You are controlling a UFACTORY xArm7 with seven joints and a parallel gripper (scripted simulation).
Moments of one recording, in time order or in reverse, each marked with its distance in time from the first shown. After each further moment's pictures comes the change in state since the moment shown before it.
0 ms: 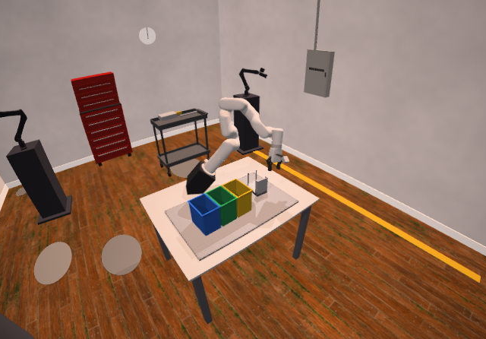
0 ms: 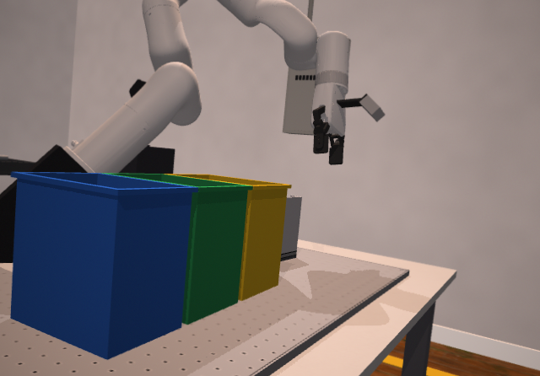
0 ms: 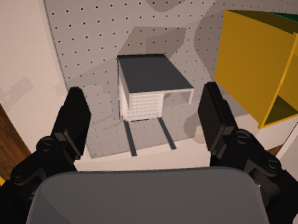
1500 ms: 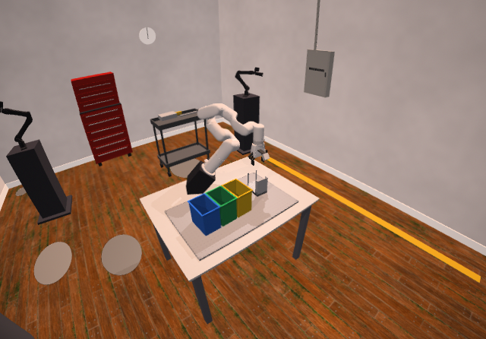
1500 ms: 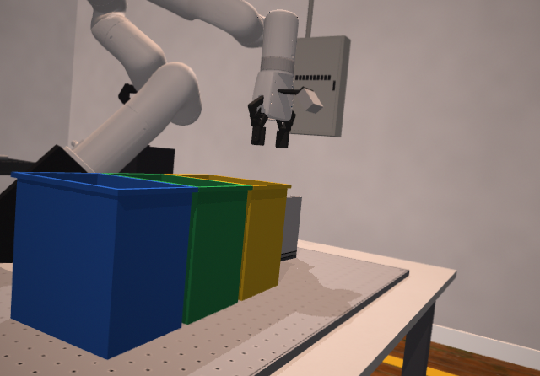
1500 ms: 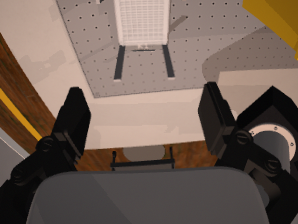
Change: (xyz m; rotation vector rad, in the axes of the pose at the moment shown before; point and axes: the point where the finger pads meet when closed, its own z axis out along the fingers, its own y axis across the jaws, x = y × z) arm -0.123 0.046 -0.025 0.219 -0.167 0.108
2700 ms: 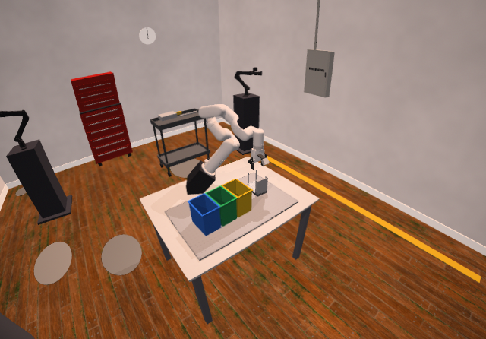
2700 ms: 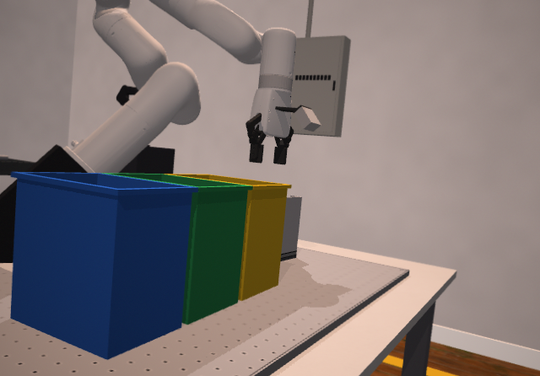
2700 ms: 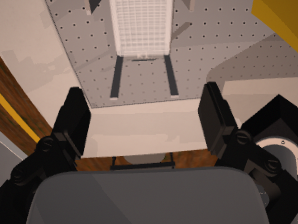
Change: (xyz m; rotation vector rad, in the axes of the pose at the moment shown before) arm -0.001 0.001 0.038 0.000 -0.001 0.000
